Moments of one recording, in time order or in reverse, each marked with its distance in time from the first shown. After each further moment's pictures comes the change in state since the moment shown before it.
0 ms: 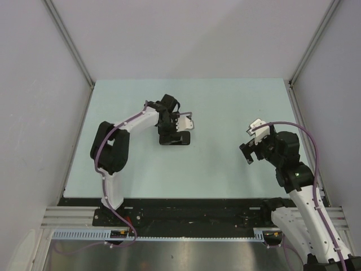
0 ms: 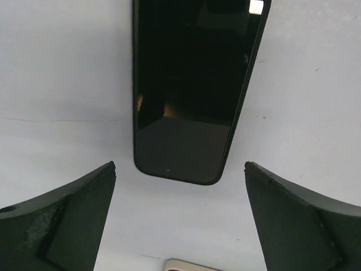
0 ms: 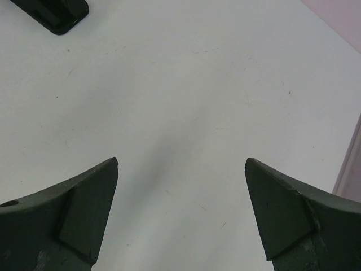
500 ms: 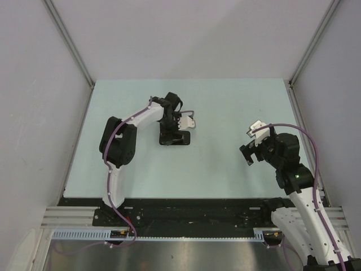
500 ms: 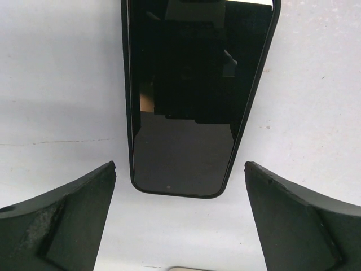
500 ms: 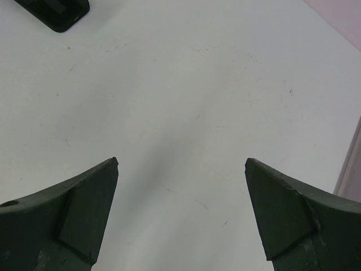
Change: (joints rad) left arm 0.004 0.162 0.167 -0.156 0.021 0.027; right arm 0.001 -0.025 -0.021 0.001 0.000 0.000
